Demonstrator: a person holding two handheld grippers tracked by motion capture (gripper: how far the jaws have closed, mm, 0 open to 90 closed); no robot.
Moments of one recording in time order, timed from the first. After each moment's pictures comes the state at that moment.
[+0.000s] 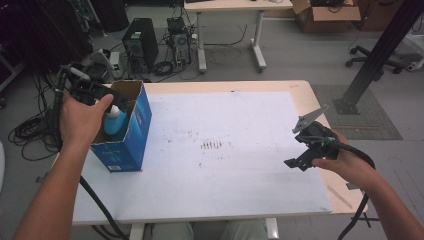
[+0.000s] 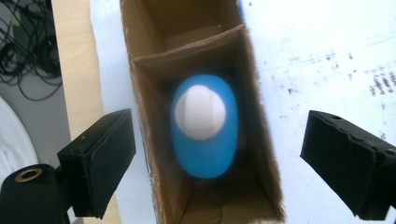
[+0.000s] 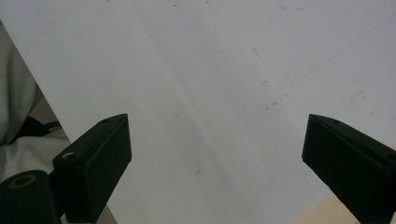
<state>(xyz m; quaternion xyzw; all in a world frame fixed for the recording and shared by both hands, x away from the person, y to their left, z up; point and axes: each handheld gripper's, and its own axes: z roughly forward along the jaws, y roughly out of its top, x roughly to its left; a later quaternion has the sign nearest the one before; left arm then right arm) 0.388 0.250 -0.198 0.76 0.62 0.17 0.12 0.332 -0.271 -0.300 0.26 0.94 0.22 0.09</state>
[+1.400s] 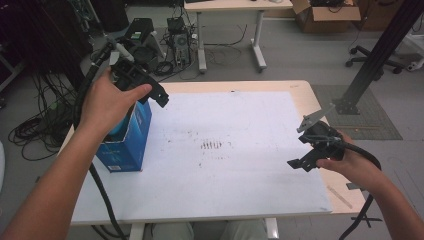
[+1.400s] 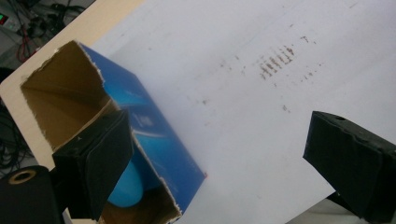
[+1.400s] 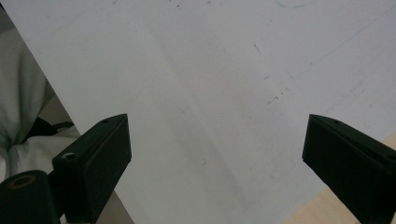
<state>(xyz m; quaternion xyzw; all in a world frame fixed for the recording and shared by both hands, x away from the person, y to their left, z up) 0.372 0.143 -0.143 0.87 0.45 0.15 0.13 0.325 -0.275 -0.291 0.27 0.93 0.23 0.08</state>
